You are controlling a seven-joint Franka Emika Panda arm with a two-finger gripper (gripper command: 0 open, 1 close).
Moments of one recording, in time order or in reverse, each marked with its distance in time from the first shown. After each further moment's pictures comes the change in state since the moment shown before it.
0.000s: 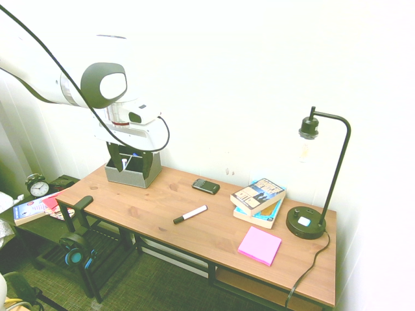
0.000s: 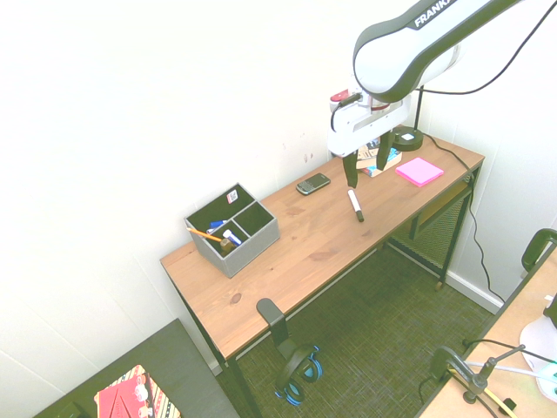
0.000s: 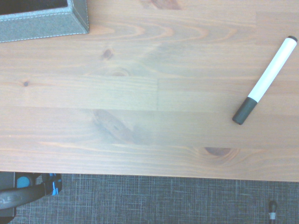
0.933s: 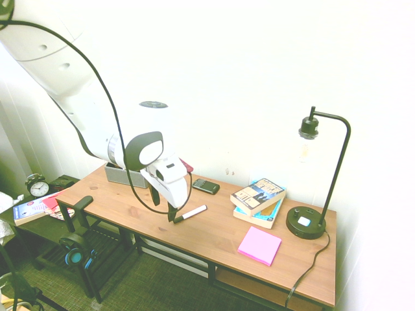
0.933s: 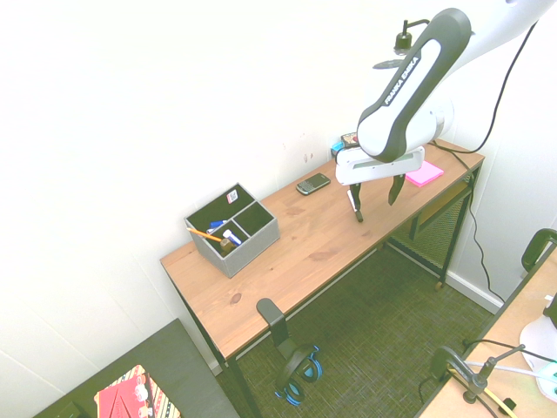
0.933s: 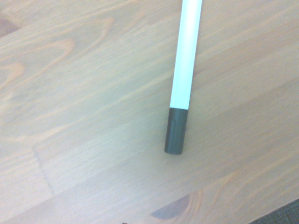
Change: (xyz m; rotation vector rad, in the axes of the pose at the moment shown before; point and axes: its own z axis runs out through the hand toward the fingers) arm 0.071 0.034 0.150 0.022 -0.003 0.501
